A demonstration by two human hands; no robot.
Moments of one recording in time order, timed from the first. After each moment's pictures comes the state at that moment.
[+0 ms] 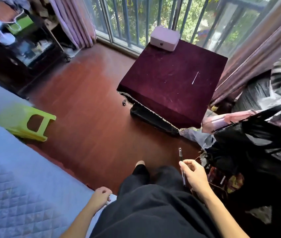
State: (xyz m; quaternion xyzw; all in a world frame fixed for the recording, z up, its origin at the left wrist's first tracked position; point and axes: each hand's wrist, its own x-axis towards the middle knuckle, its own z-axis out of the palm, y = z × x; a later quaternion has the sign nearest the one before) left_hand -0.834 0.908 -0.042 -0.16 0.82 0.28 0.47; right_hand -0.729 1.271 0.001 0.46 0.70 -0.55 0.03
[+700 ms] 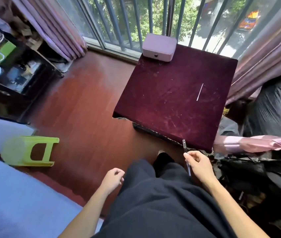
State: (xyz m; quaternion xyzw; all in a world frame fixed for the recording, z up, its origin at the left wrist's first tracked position) left_hand -1.094 1.088 -0.033 -0.09 0.84 0.27 0.46; right_hand -0.936 1.410 -0.037 0.48 0.68 -0.56 0.03
